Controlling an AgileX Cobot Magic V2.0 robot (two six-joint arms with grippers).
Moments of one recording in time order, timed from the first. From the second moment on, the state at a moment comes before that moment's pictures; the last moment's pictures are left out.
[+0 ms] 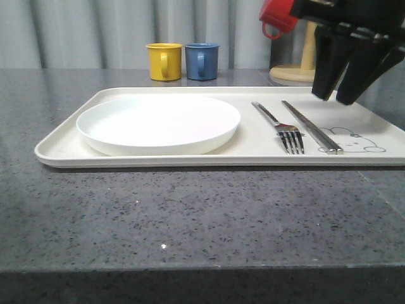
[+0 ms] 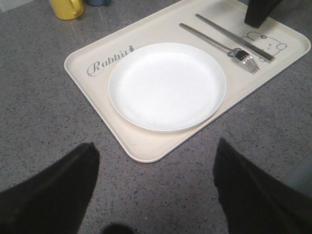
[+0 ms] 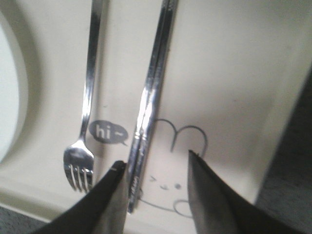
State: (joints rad) left arm -0.72 0.67 -0.88 0.15 0.85 -0.11; right arm 0.17 1.69 -1.49 0.22 1.19 -0.01
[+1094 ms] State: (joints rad) left arm -0.72 0.67 -0.88 0.15 0.85 -0.11; right arm -0.27 1.80 -1.49 0.00 1.22 -0.07
